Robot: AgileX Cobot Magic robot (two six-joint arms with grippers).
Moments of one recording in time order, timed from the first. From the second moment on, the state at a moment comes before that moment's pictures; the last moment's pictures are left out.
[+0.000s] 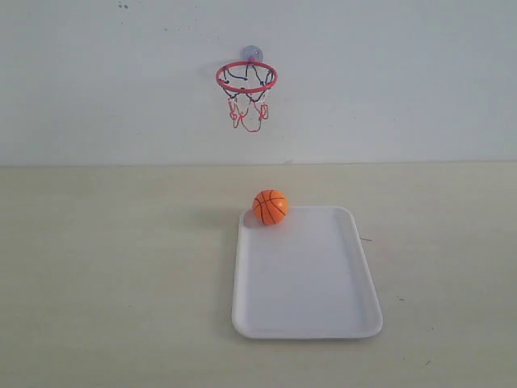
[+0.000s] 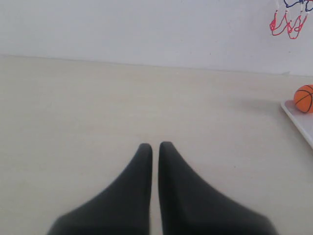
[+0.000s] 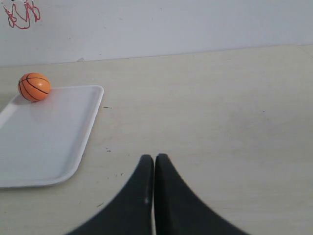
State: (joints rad) left arm 0.04 0.00 0.00 -0.08 0.30 0.00; right arm 0.04 0.01 0.00 0.10 0.33 0.00
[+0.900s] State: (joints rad) left arm 0.04 0.00 0.00 -0.08 0.30 0.00; right arm 0.04 0.01 0.00 0.10 0.21 -0.02
